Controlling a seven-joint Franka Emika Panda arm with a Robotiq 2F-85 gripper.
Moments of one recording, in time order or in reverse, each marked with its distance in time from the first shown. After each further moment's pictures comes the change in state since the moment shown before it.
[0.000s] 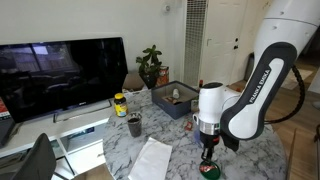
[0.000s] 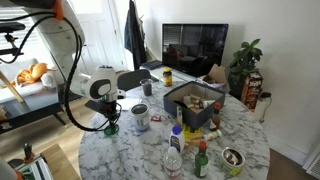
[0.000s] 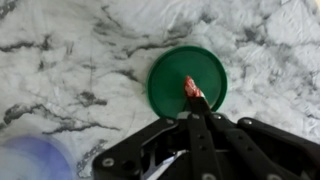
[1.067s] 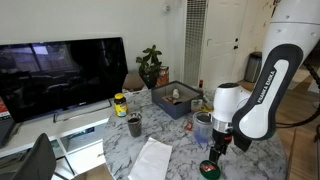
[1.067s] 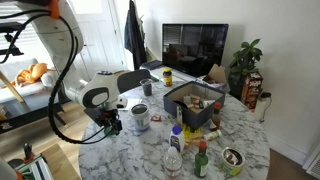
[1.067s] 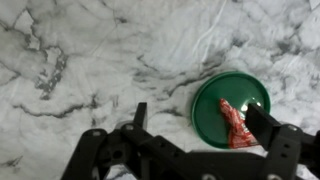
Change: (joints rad) arm -0.061 -0.037 -0.004 -0.150 0.109 0.140 0.053
